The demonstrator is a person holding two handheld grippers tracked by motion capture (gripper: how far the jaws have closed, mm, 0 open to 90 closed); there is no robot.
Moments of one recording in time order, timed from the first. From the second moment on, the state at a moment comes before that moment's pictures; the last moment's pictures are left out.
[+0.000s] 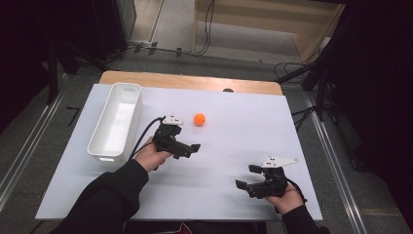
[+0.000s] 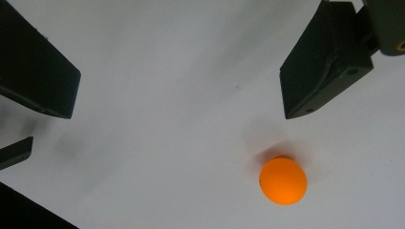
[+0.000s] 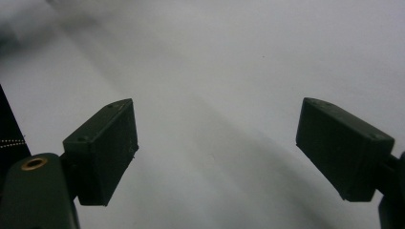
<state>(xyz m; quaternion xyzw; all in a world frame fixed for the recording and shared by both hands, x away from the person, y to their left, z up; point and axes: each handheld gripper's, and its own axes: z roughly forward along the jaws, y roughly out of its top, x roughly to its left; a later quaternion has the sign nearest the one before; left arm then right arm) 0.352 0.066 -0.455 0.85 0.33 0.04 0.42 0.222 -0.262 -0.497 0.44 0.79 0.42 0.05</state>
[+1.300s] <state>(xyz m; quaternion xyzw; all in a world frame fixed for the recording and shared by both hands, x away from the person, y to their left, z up) 0.396 0.047 -0.457 0.85 0.34 0.04 0.41 0.222 -0.262 -0.497 0.44 0.80 0.42 0.05</state>
